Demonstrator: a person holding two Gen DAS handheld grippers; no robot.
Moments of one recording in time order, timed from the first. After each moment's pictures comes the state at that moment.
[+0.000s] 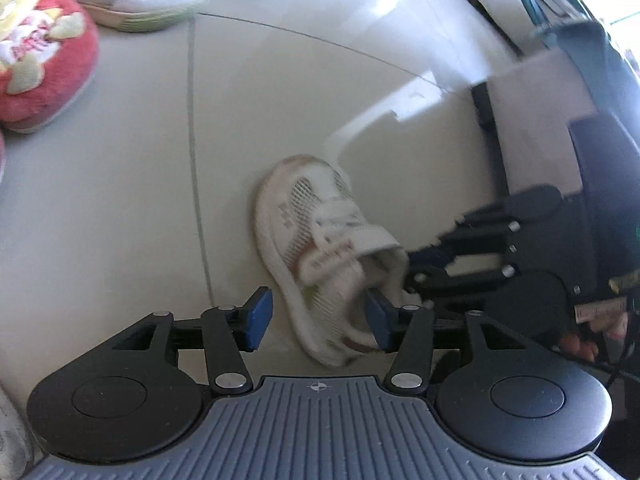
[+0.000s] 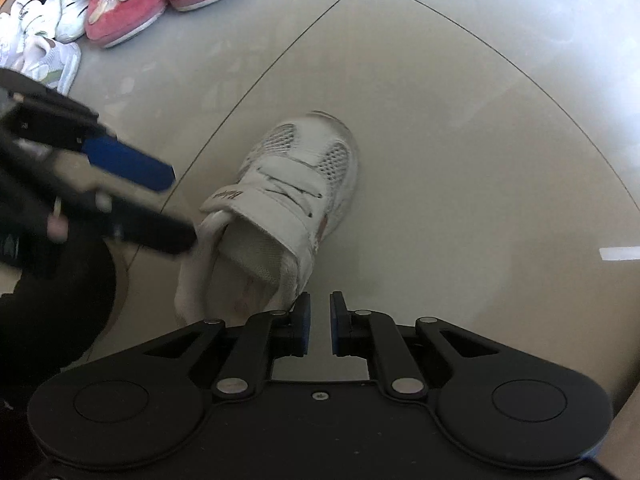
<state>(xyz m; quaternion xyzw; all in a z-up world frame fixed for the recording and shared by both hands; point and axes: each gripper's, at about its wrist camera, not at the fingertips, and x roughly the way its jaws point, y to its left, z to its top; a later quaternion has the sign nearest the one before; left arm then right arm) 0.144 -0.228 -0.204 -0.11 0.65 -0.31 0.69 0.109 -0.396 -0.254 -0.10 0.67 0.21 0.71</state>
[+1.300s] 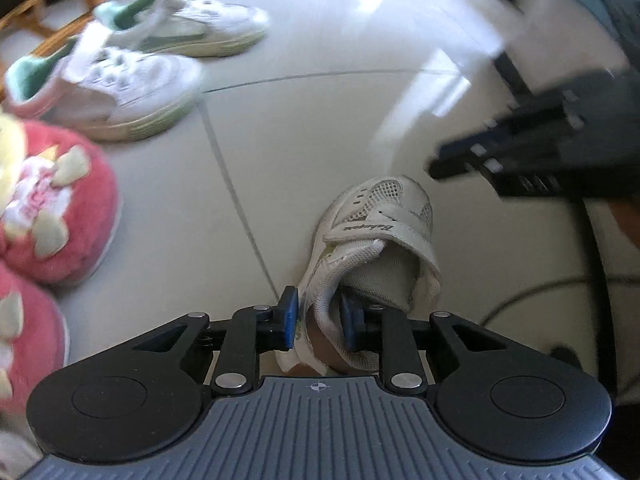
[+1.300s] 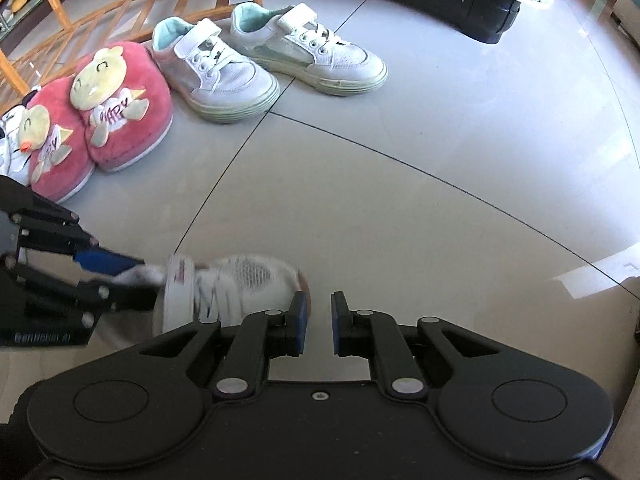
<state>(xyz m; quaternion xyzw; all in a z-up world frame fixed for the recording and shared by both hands) 0.194 -0.229 -0.207 0.05 0.58 -0.35 0.73 0.171 -0.428 -0.222 -0.05 0.57 0.14 0.81</state>
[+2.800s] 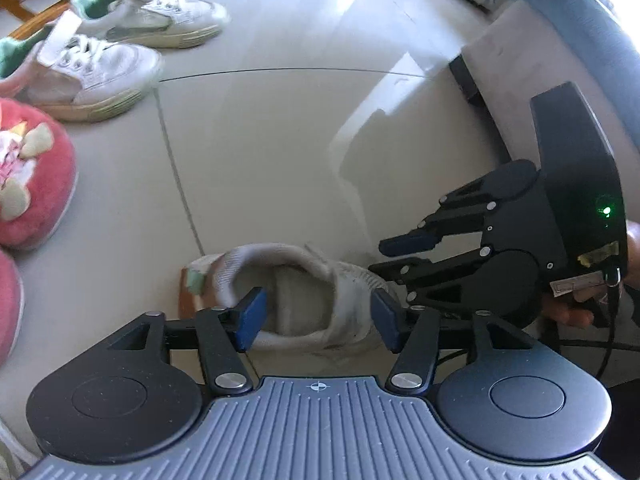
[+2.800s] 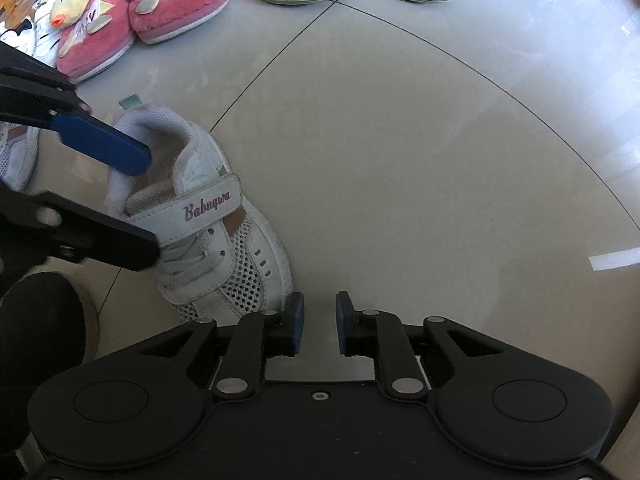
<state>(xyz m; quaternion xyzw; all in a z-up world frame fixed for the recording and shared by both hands) 0.174 -0.242 -0.189 0.00 0.60 -0.37 0.71 0.117 -0.412 -0.254 -0.09 0.63 0.18 0.75</state>
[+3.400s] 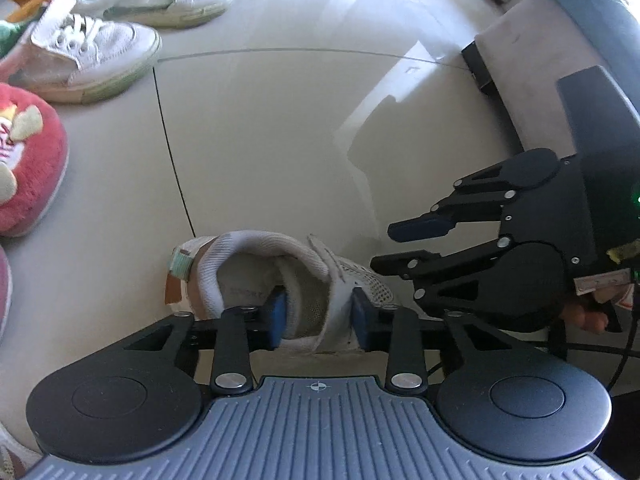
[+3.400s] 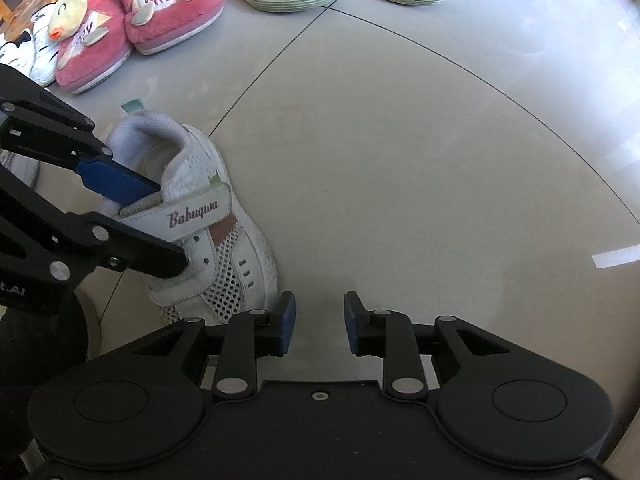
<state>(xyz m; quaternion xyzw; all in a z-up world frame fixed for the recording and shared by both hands) 0.165 -0.240 -0.195 0.00 0.61 -0.34 0.72 0.115 -0.417 -0.253 -0.08 0.62 0.18 0.76</state>
